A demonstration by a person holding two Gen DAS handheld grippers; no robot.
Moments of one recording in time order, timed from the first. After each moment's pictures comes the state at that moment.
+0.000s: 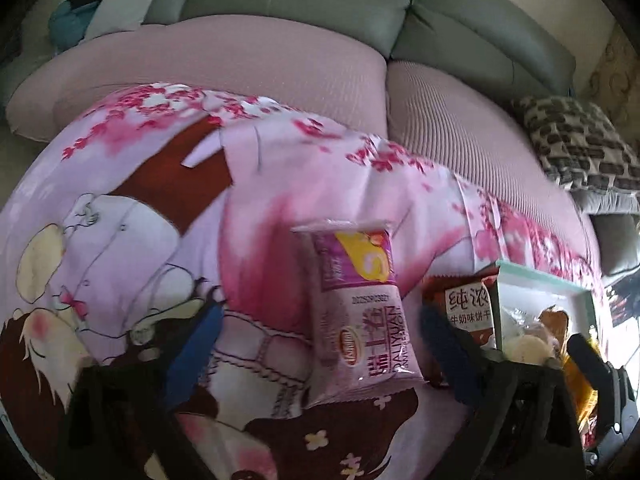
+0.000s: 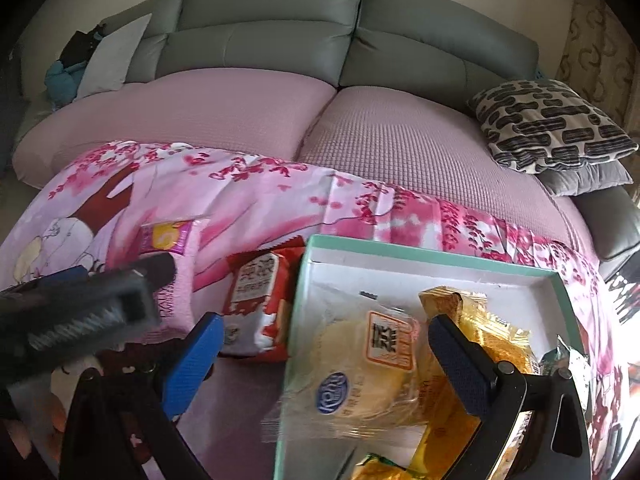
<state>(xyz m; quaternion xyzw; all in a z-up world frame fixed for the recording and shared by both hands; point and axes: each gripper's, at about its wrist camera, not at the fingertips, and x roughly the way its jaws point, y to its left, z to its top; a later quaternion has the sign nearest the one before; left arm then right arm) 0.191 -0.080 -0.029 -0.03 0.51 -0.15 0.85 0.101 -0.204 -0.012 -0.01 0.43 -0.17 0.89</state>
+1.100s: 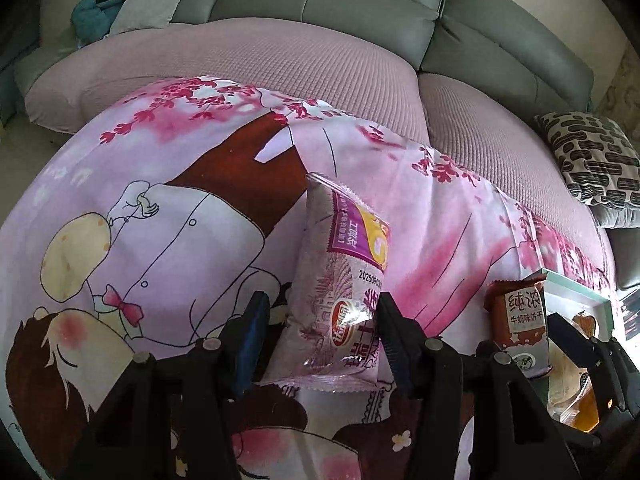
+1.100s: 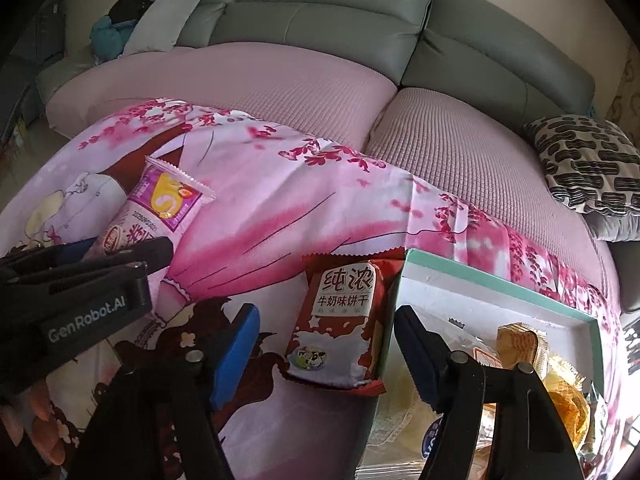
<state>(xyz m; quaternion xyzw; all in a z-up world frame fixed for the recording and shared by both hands) 0.194 -0.032 -0.041 -0.05 0.49 -0.12 0.86 0.134 -0.165 -0.024 -0.06 0.45 -0.08 0.89</state>
